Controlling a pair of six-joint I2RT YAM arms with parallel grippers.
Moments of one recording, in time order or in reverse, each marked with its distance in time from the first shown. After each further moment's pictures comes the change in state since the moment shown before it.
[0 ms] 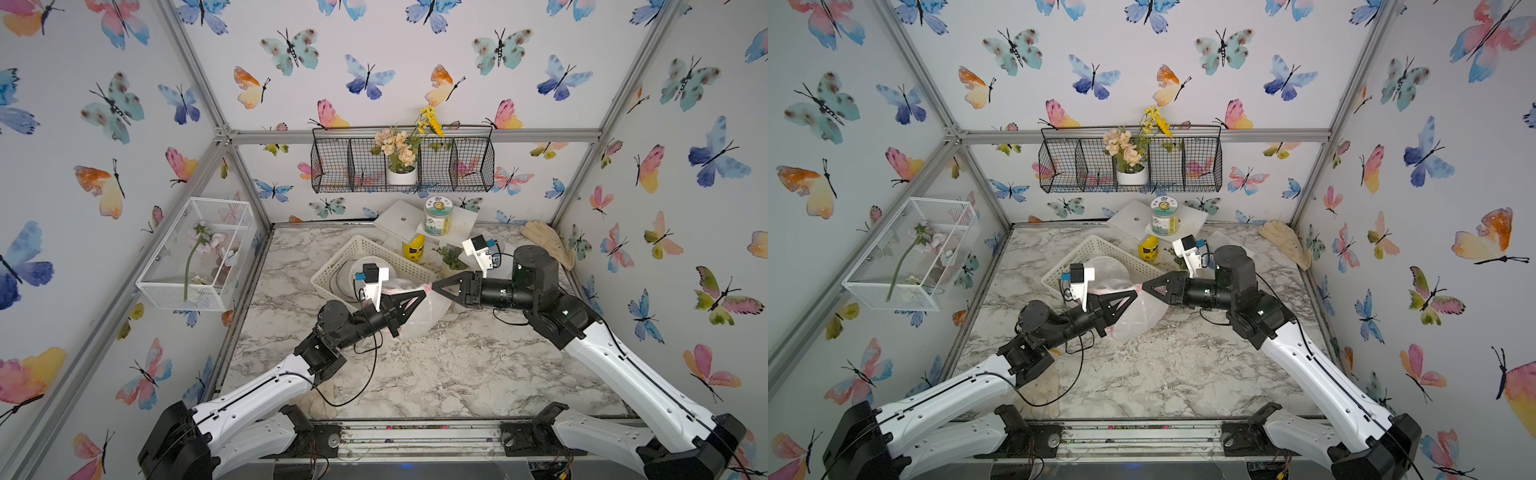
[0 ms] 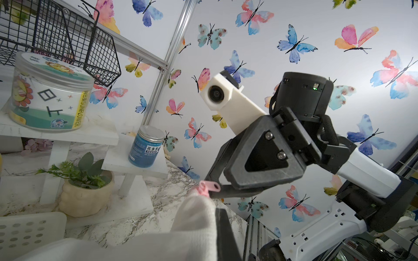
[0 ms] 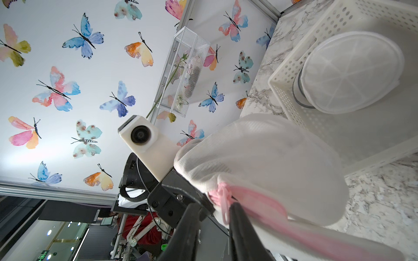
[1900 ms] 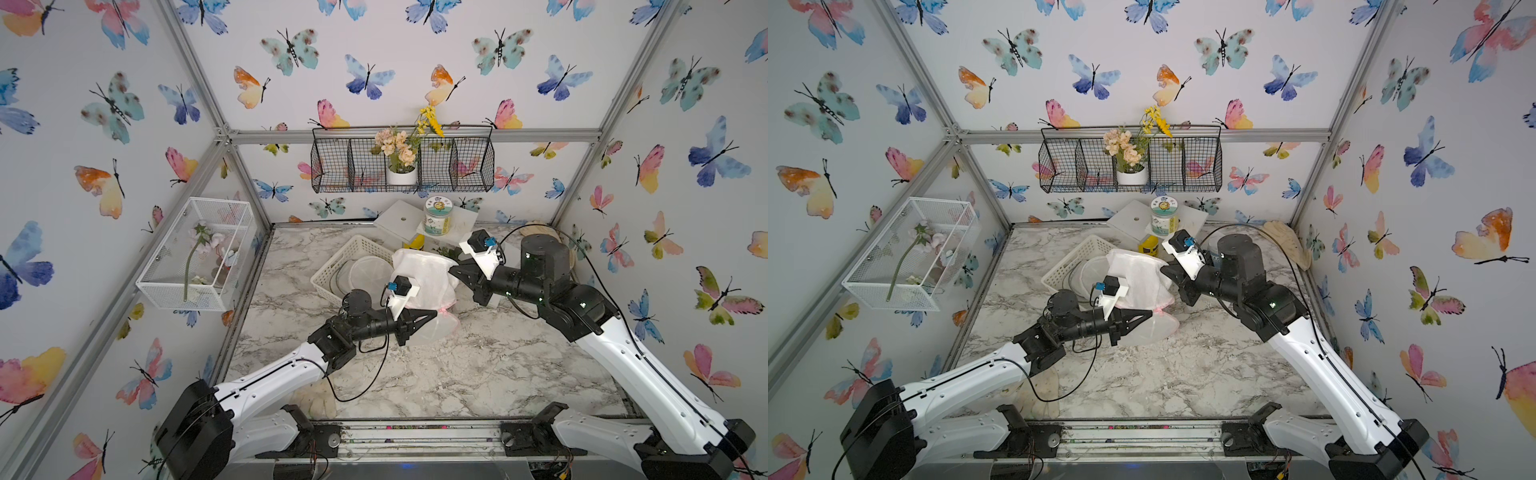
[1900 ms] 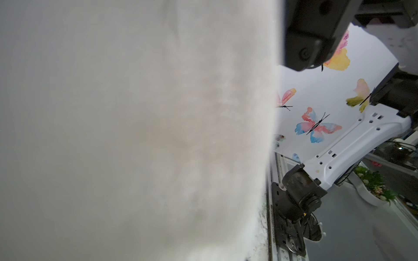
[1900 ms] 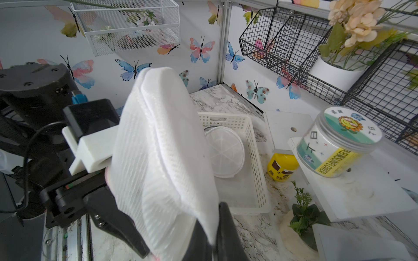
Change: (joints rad) left arm 0.006 0.143 0.069 -0.202 0.197 0.357; right arm 0.000 0.019 0.176 -0.237 0.320 -1.103
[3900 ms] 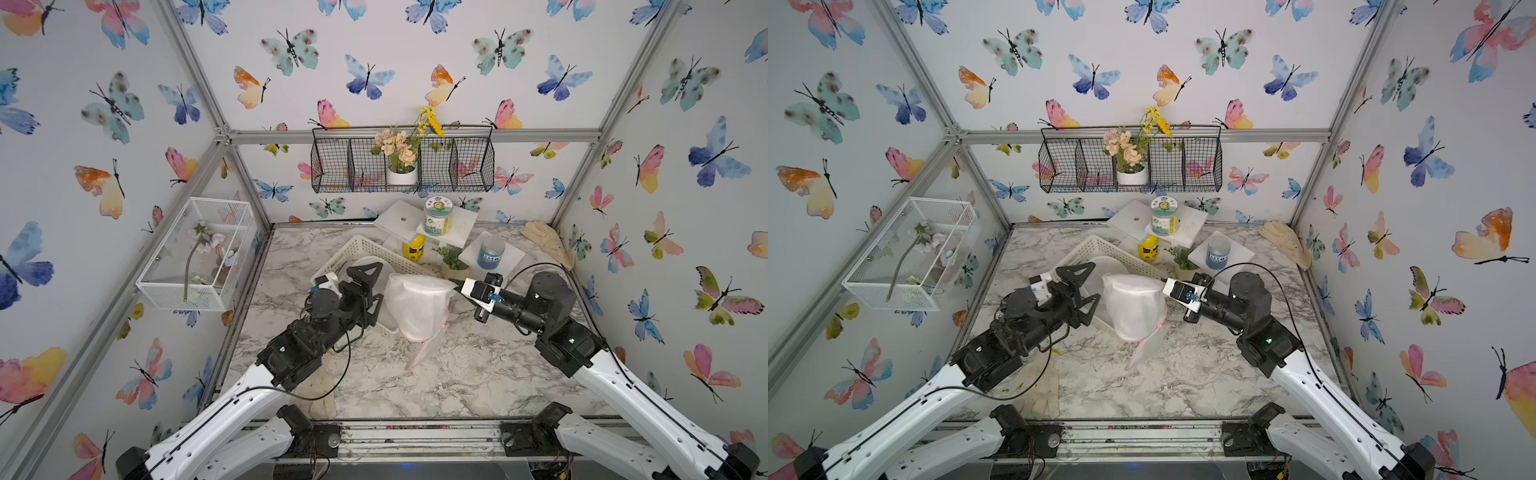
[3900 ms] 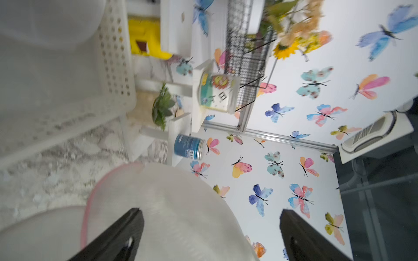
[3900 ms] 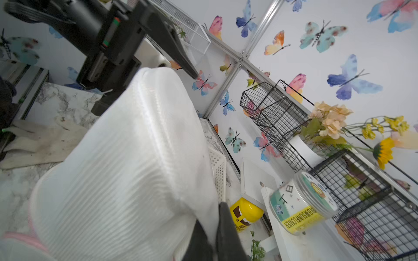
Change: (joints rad) left arm 0.048 -0.402 0.139 -0.576 -0.745 -1.371; right arm 0.000 -0.196 -0.362 0.418 0.000 -0.324
